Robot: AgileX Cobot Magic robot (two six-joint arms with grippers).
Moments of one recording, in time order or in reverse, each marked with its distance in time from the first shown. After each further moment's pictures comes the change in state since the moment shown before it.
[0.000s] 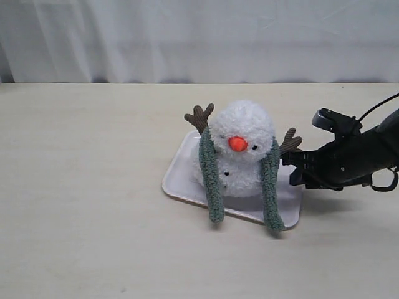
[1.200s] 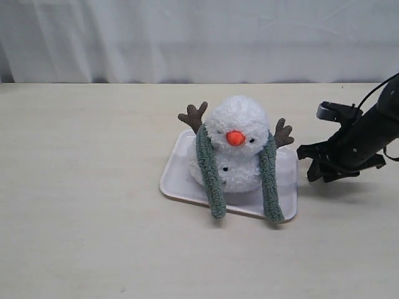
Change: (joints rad) left arm 0.000 0.000 0.000 0.000 0.000 0.000; right arm -0.081 0.156 -0.284 -0.480 0.251 0.280
